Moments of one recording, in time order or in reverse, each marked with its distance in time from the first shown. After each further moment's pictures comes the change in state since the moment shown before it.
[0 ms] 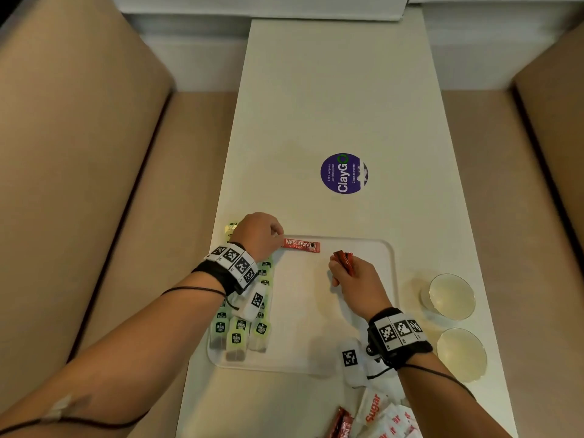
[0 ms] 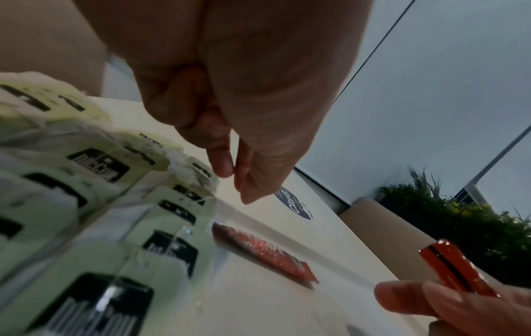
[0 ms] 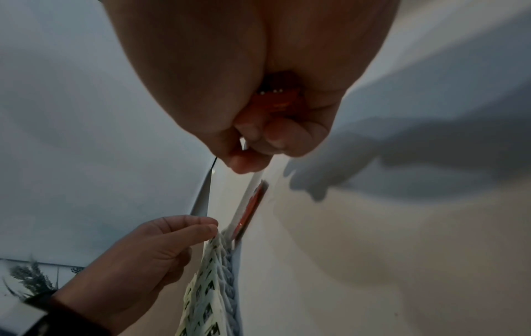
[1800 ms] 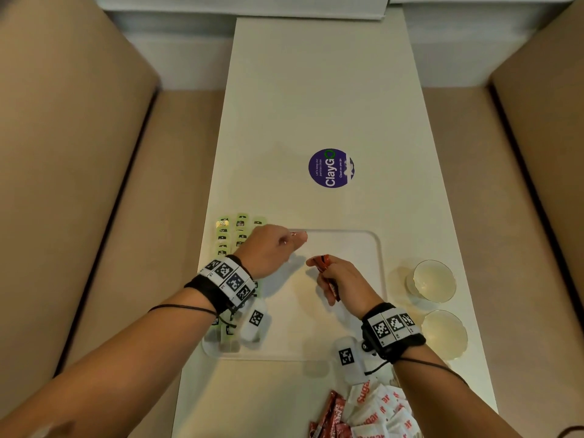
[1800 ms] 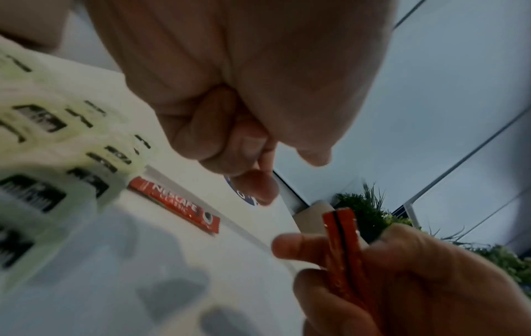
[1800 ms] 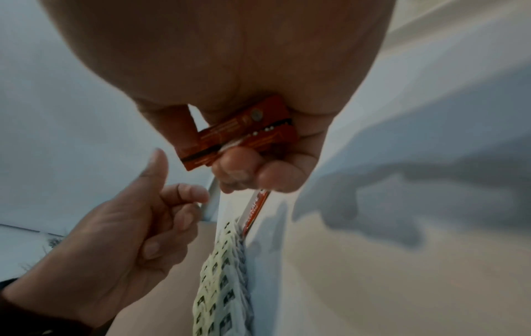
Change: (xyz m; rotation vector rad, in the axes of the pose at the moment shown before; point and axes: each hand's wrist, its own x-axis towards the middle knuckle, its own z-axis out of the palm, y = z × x) left_hand -0.048 0.032 0.007 -0.243 -0.146 0.152; right_hand -0.024 -0.005 -0.004 0.246 -0.252 0.070
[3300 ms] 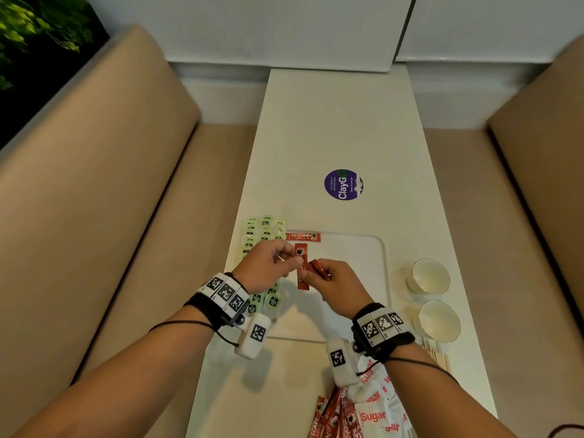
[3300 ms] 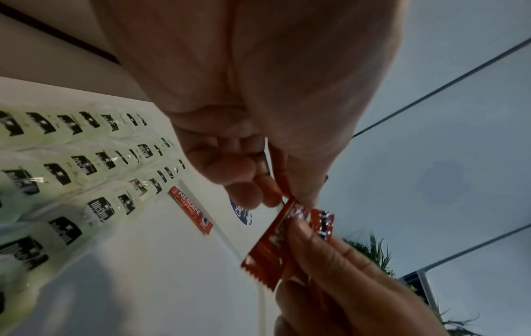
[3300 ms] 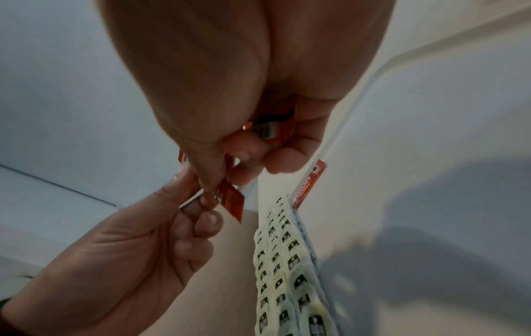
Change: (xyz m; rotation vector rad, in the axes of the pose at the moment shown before) left_hand -0.104 -0.006 -0.008 -0.381 0.075 0.071; right_hand -0.049 -0.013 0.049 -0.329 -0.003 -0.298
